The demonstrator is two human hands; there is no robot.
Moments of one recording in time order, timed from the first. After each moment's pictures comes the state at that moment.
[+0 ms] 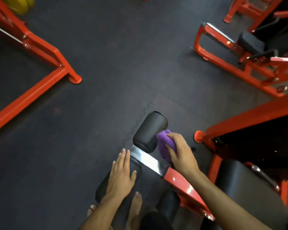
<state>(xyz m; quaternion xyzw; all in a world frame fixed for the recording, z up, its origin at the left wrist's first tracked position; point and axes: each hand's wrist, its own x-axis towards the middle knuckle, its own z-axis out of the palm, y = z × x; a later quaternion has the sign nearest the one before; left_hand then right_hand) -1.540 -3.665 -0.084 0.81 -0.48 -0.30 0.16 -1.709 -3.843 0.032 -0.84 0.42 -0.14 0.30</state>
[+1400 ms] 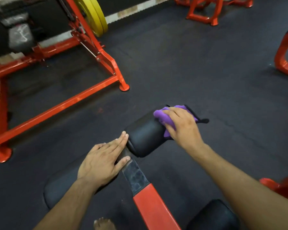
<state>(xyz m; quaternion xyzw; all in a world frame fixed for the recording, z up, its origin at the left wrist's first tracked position) -1.598 -3.727 -0.164 0.87 -0.49 0.03 0.01 -1.701 -4.027 -0.174 -0.93 0.12 -0.30 0.15</state>
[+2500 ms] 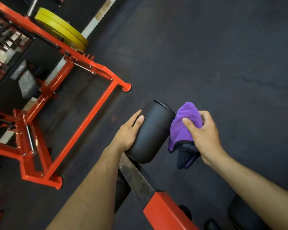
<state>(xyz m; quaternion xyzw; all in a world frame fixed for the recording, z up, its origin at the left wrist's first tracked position) -1.551 -3.886 -0.136 0.89 -0.29 -0.29 0.20 -1.760 -4.014 -0.203 -0.49 0.46 -0.31 0.68</state>
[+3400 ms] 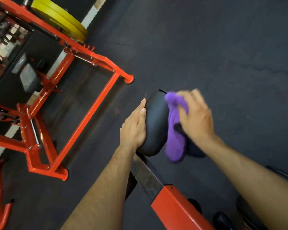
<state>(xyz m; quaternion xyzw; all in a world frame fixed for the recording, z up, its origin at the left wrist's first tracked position) -1.582 -3.884 -0.137 0.93 -0.29 -0.16 0.19 -1.711 -4.008 -0.200 -0.76 0.35 -0.36 0.40</state>
